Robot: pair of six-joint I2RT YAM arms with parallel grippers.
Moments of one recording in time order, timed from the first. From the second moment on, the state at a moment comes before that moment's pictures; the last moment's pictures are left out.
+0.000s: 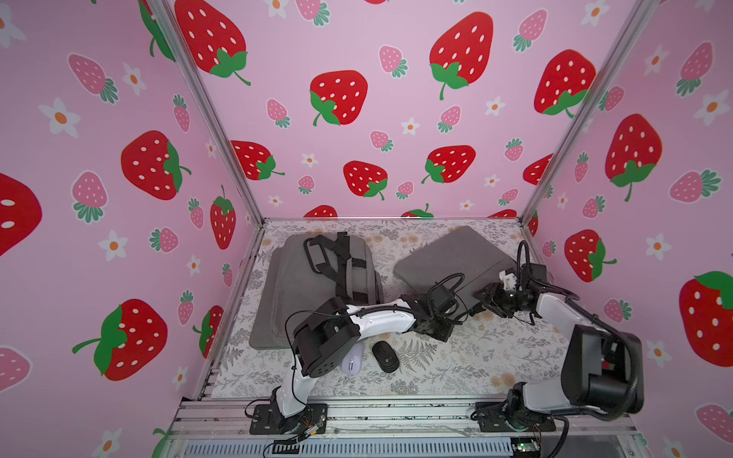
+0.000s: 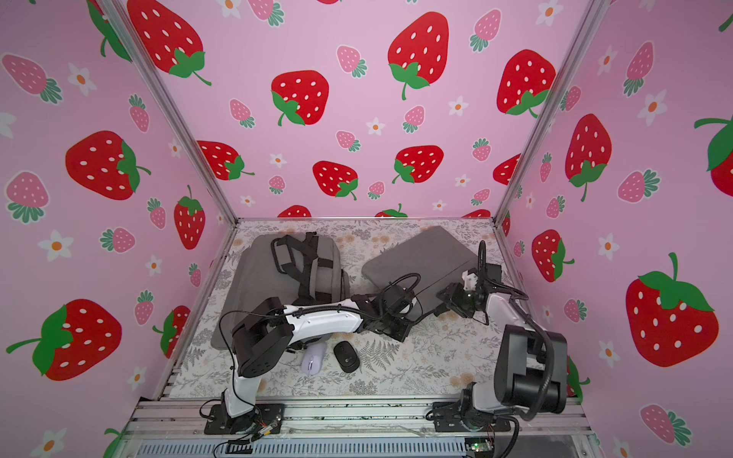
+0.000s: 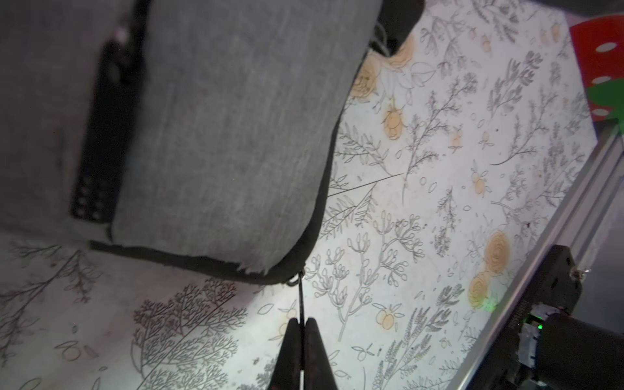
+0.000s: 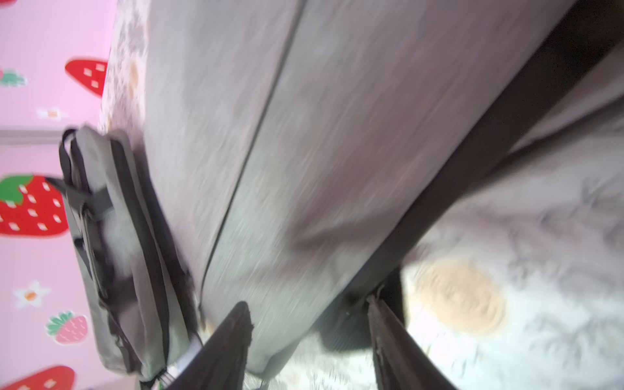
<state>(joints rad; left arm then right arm) -1.06 2.05 1.46 -0.41 0.18 -0.48 -0.05 1.35 0.73 -0.46 -0.58 0.41</state>
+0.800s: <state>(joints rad) -1.07 2.05 1.48 -0.44 0.18 -0.47 0.25 1.33 0.55 -0.25 -0.45 0.67</state>
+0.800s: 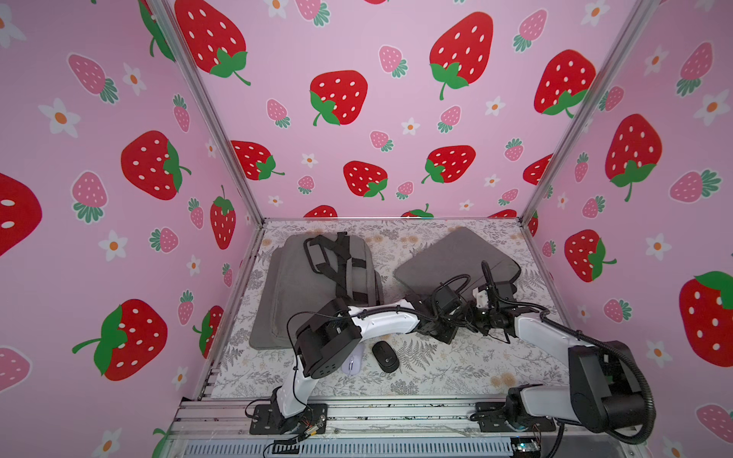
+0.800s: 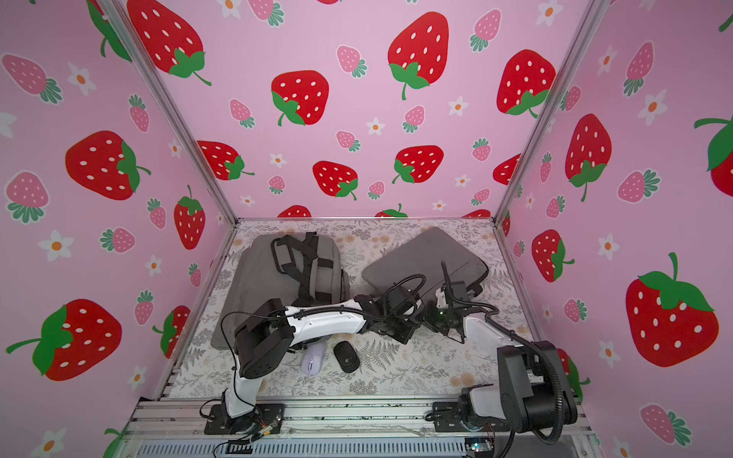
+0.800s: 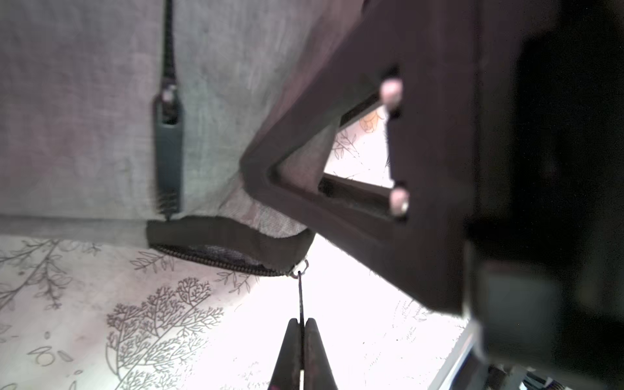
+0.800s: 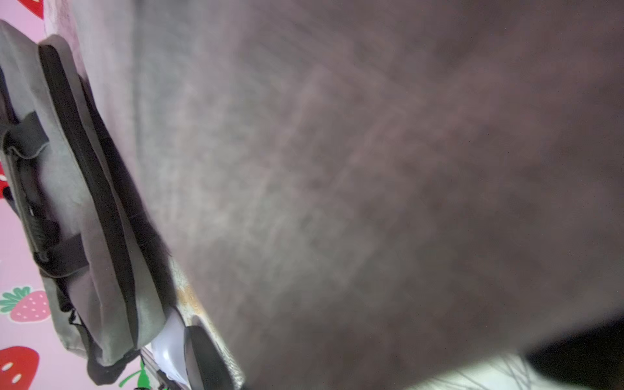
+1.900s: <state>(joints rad) -1.03 1.99 1.32 -0.11 0.30 -0.51 -0.15 1.25 0.63 -0.67 -0.74 0.34</state>
